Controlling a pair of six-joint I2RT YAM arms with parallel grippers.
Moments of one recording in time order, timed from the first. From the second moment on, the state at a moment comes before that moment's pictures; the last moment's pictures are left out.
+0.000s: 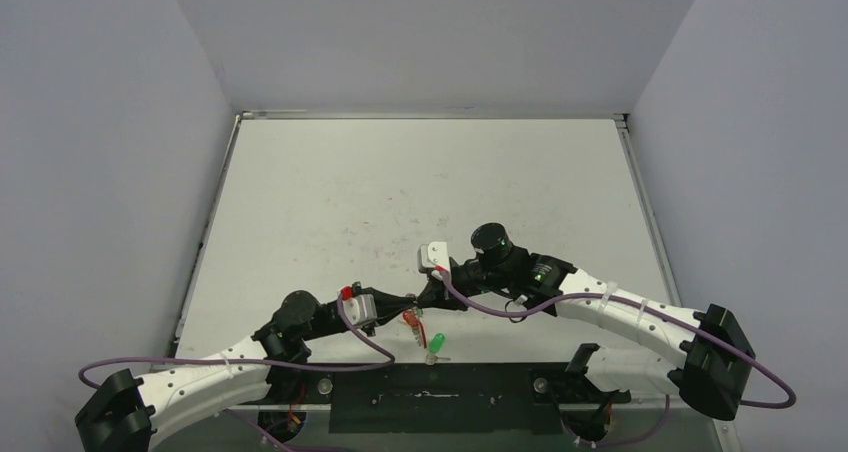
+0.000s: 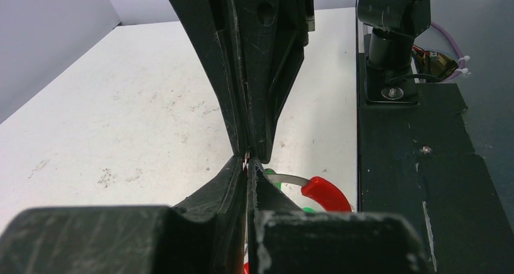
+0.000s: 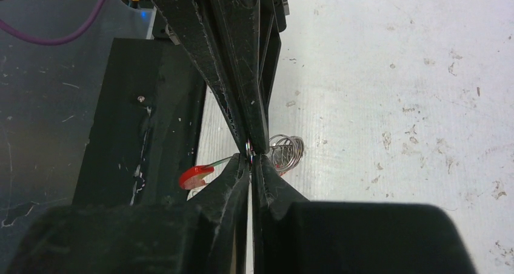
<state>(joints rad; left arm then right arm) -0.95 0.65 0.09 0.65 0.40 0.11 0.93 1.16 0.76 -0.14 -0.67 -0.33</state>
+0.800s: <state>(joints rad) -0.95 0.53 0.17 0.35 0.34 0.17 0.98 1.27 1.01 -0.54 -0.46 -0.38</state>
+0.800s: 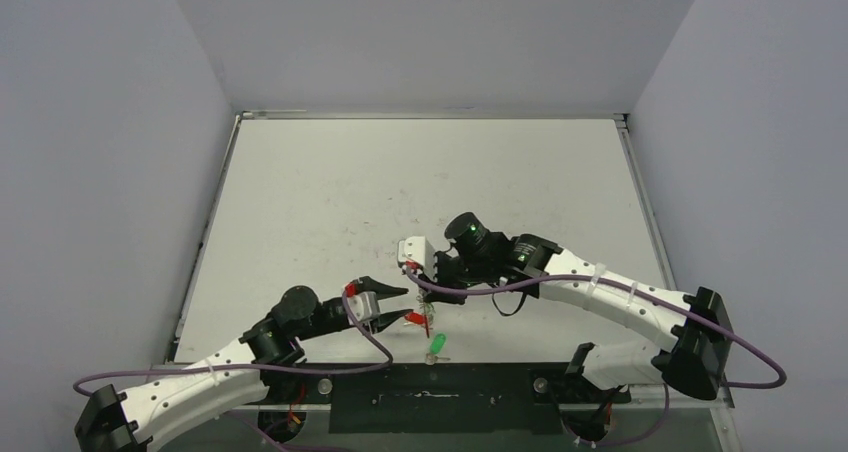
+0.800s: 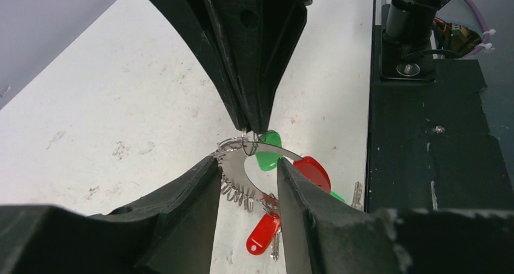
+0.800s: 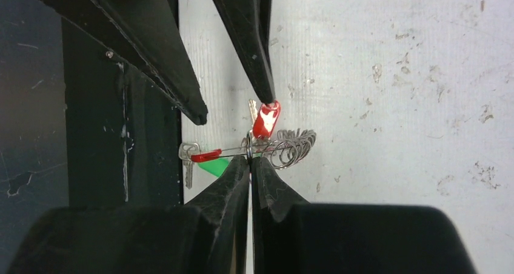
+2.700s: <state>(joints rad) -0.95 0.65 0.05 0.70 0.40 0.09 0.92 1.04 0.74 -0.19 -0.62 -0.34</state>
